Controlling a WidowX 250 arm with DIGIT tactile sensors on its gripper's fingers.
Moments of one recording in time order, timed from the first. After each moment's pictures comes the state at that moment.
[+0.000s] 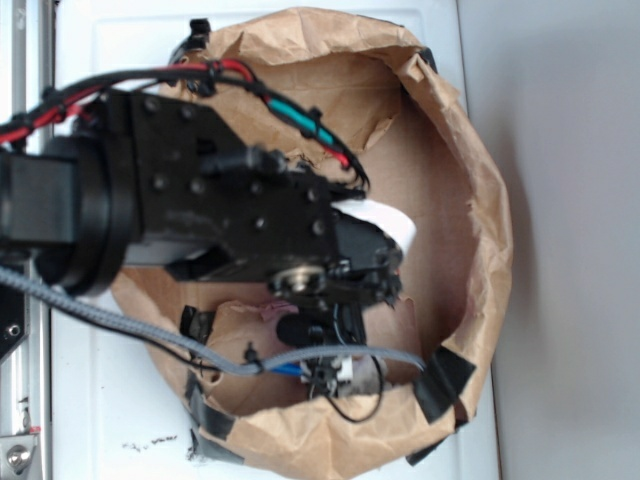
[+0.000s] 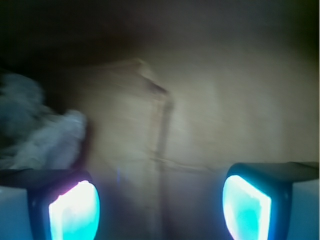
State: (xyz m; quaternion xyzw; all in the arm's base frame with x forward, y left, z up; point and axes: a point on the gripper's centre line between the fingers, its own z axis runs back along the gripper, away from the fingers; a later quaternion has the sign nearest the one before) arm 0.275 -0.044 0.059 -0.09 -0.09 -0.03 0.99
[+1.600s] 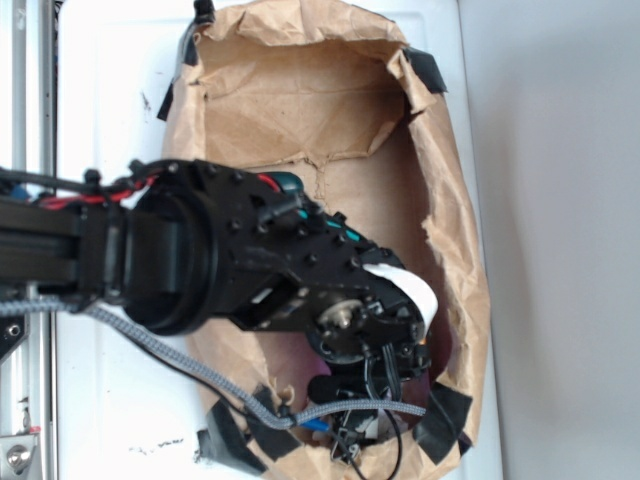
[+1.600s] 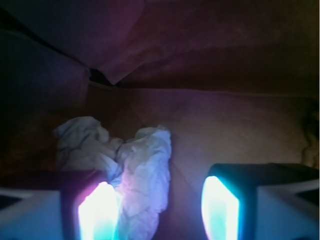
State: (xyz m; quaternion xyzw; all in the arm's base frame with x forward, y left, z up) arm 0.289 -0.096 0.029 -0.16 -0.12 -0.10 0.97
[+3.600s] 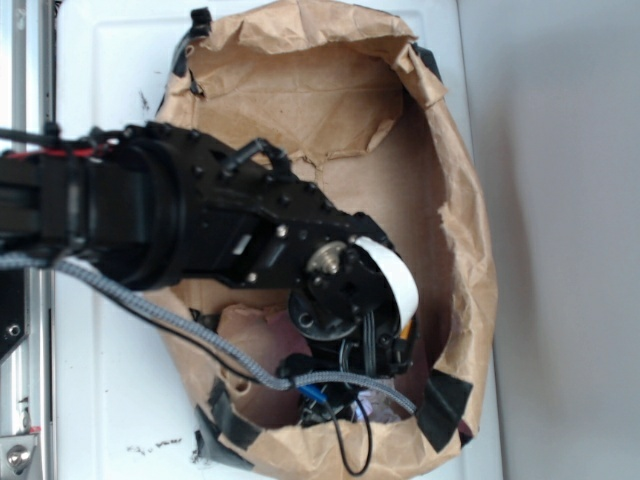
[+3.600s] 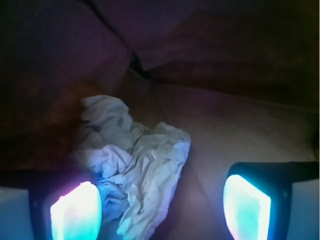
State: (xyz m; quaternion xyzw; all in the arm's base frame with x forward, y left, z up) arm 0.281 -0.092 0.040 -0.21 -0.14 -0.21 0.94
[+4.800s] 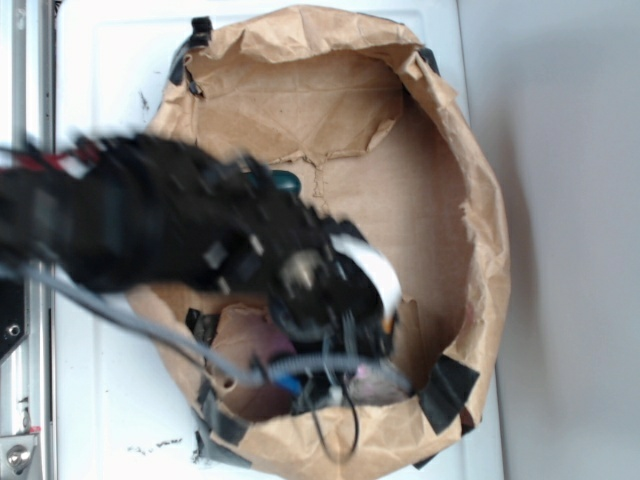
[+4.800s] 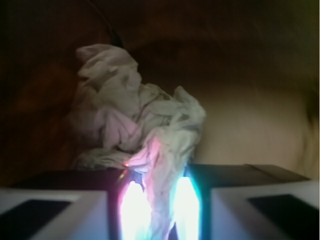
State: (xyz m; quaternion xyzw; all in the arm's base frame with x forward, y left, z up) arm 0.276 -0.062 0.051 -0.18 -0.13 -0.12 0.97
